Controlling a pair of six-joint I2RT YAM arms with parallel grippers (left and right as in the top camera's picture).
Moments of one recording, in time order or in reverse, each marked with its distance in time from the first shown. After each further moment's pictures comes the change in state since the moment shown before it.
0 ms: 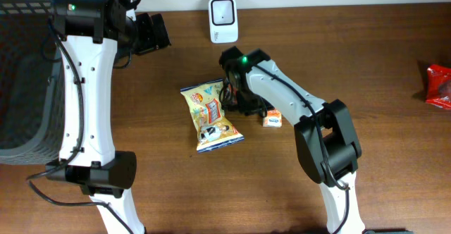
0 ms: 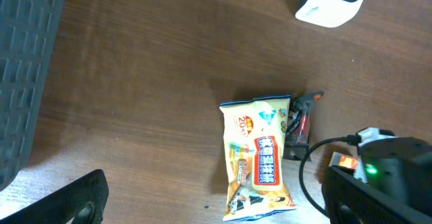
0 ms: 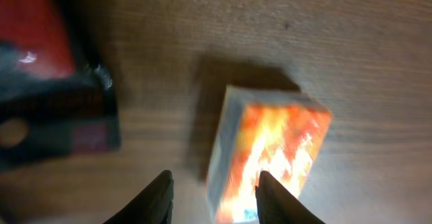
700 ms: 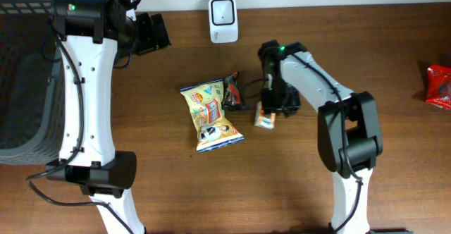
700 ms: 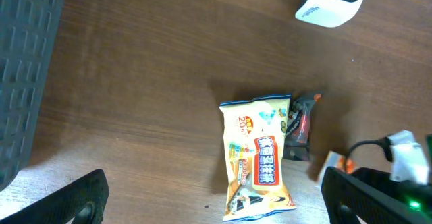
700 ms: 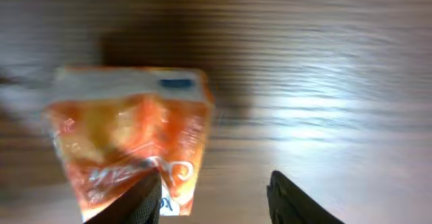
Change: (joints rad) left arm 0.000 0.000 0.000 0.000 0.000 0.000; right arm -0.242 -0.018 -0.059 -0.062 -0.246 -0.106
